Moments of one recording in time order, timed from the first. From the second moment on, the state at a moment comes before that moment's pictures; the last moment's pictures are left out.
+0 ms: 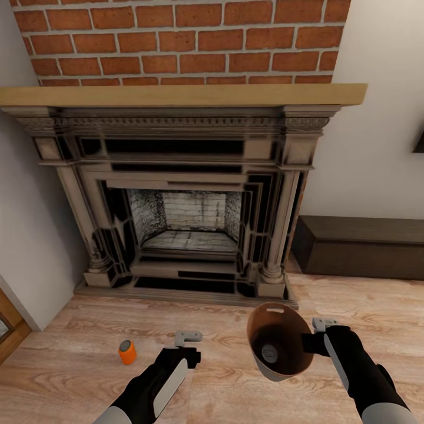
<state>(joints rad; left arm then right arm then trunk) -0.49 -0.13 -0.47 -0.75 0.49 0.50 0.46 -0.47 -0.13 -0.13 -0.98 0.04 0.85 0.10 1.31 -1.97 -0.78</state>
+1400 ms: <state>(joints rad) -0.49 -0.13 -0.47 -0.66 0.59 0.49 0.45 -0.47 -0.14 -0.13 -0.98 0.05 0.96 0.09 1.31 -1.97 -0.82</state>
